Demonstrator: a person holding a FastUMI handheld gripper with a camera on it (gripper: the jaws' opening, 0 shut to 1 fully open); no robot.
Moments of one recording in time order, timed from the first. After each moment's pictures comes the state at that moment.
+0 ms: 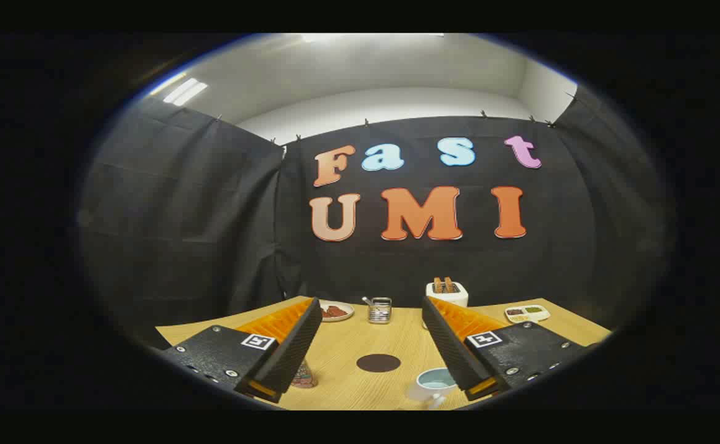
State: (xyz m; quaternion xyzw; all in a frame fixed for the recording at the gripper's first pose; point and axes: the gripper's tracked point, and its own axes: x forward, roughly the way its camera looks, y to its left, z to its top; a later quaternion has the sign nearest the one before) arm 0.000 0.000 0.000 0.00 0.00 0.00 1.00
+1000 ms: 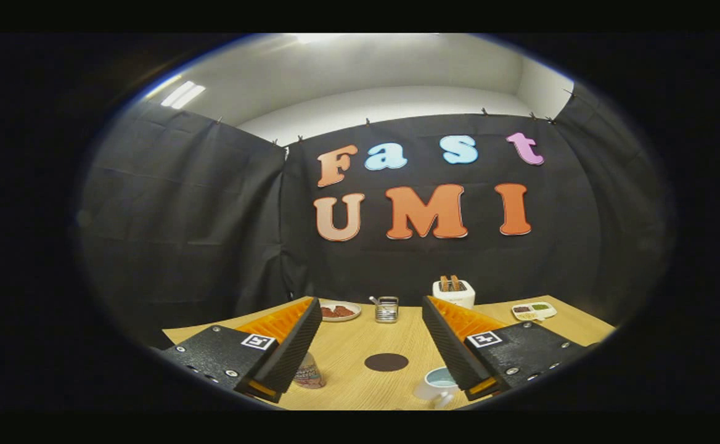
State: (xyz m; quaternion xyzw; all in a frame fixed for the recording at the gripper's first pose) arm -0.001 0.007 -0.003 0.01 0.00 0.01 1.00
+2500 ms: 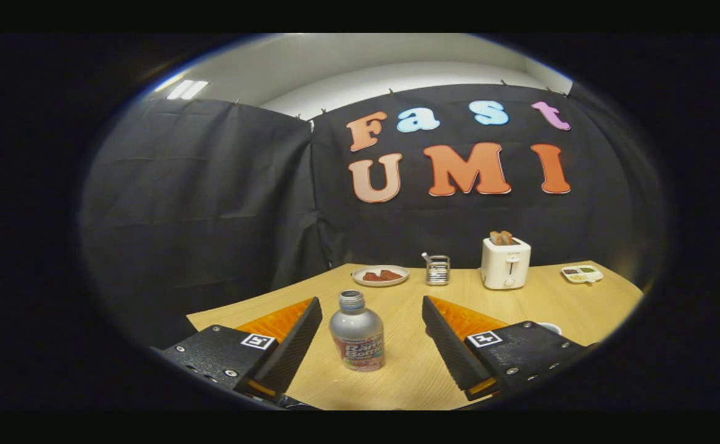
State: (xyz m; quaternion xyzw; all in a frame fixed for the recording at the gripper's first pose) arm -0.002 0.106 -0.117 0.03 0.10 0.09 0.99
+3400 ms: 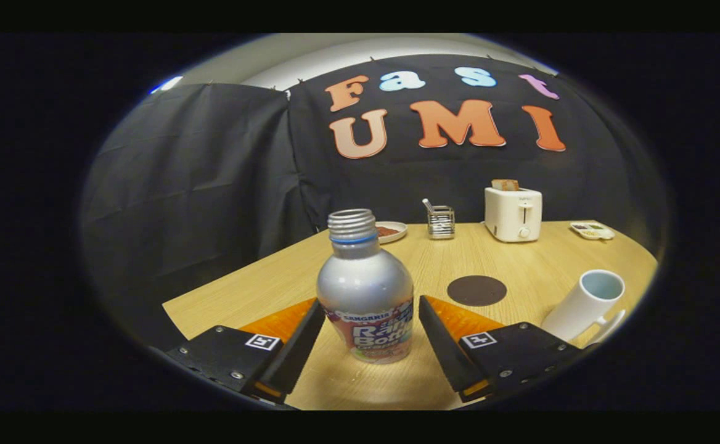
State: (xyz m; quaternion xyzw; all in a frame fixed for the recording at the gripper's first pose) arm 0.027 0.131 -0.215 0.07 0.20 0.04 0.98
